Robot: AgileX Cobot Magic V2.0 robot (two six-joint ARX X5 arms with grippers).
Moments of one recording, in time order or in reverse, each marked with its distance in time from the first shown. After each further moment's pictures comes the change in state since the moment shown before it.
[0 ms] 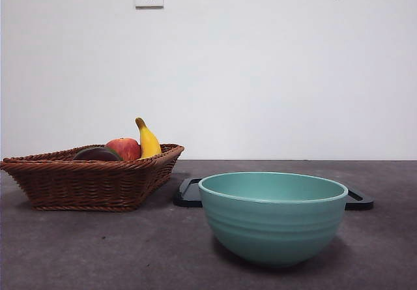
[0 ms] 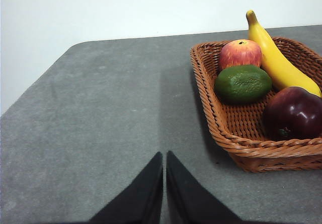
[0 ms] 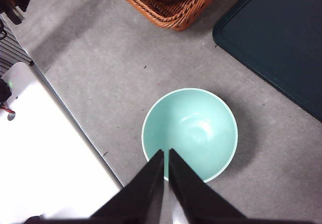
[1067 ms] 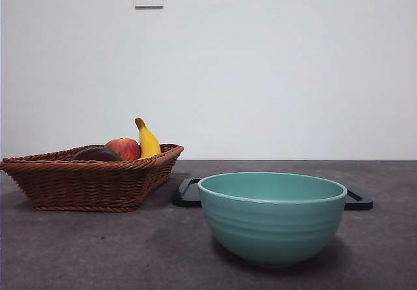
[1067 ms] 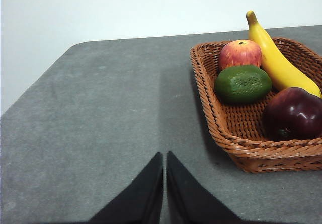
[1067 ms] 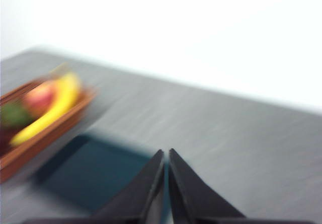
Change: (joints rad) left arm 0.000 0.000 0.000 0.000 0.000 0.000; right arm -0.574 -0.550 -0.438 0.618 0.073 -0.120
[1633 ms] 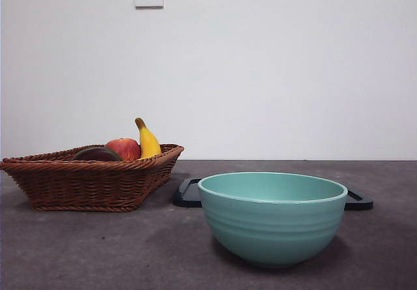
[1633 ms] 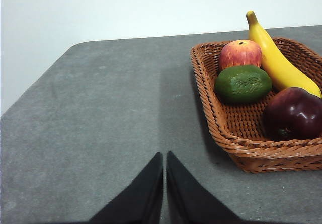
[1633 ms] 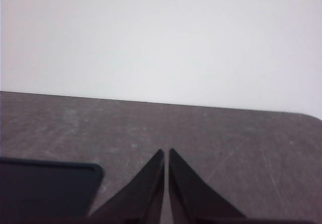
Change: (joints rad) left arm 0.000 0.000 0.000 0.000 0.000 0.000; right arm -0.061 -0.381 -0.545 0.362 0.264 0.047
